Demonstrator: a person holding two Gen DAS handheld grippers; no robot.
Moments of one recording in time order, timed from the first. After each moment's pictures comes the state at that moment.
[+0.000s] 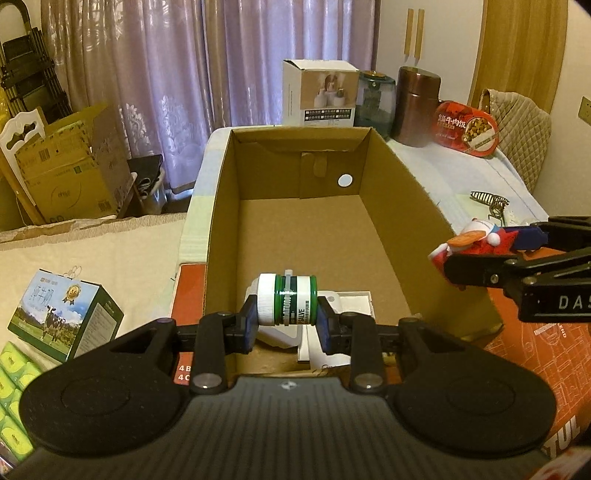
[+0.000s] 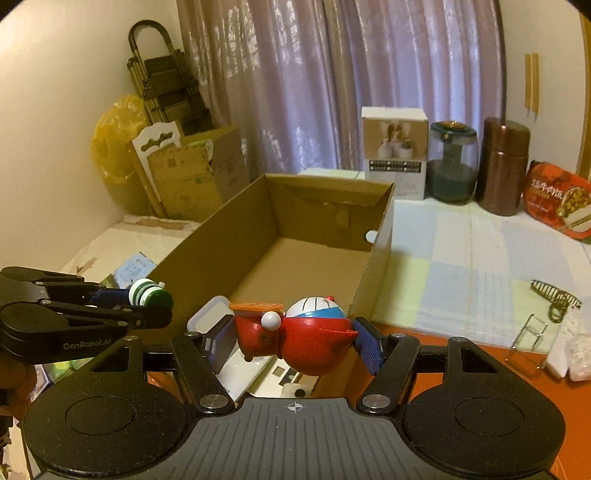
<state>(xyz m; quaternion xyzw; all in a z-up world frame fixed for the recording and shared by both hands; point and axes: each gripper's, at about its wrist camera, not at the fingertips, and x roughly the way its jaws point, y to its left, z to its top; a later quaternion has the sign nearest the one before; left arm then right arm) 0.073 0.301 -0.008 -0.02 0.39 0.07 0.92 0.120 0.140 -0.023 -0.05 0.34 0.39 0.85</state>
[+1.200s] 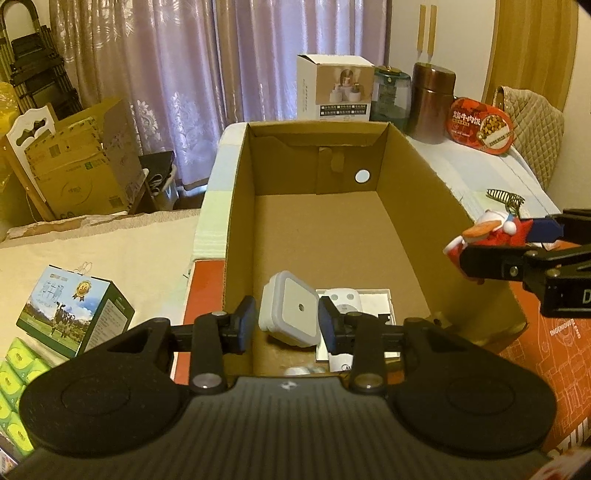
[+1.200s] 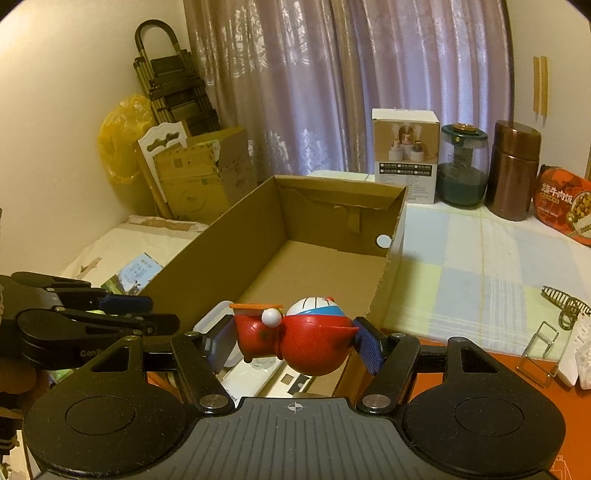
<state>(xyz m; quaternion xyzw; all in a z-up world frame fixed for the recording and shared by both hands) 0.077 0.309 -0.013 -0.02 0.39 0.09 0.92 0.120 0.148 -0.021 -0.05 0.33 0.40 0.85</state>
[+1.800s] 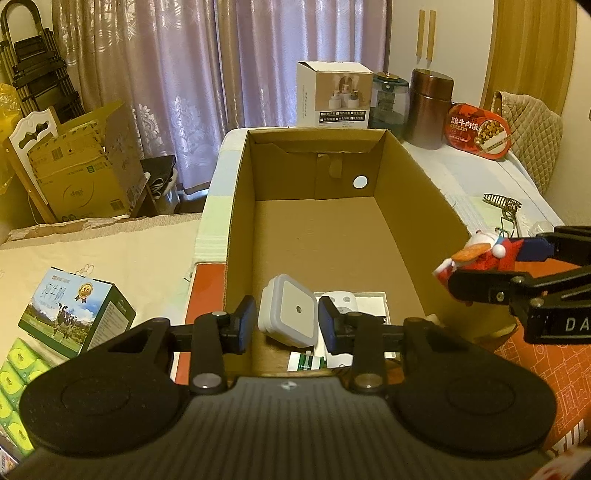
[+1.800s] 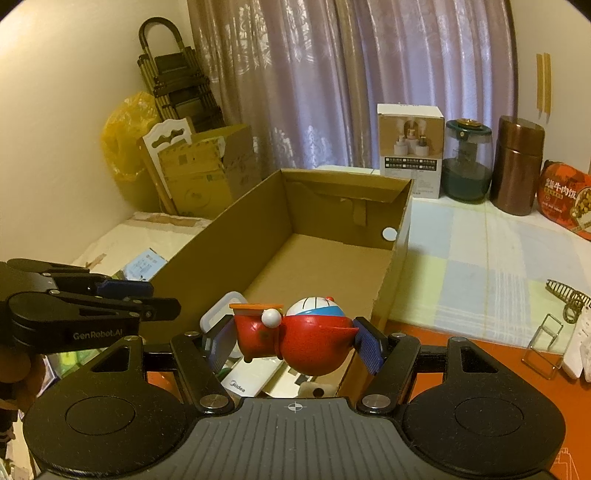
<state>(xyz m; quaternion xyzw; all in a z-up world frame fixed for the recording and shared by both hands) 0.073 0.305 -0.007 -0.02 0.38 0.09 0.92 0.115 0.148 -0.025 -0.05 0.34 0.41 0.85</state>
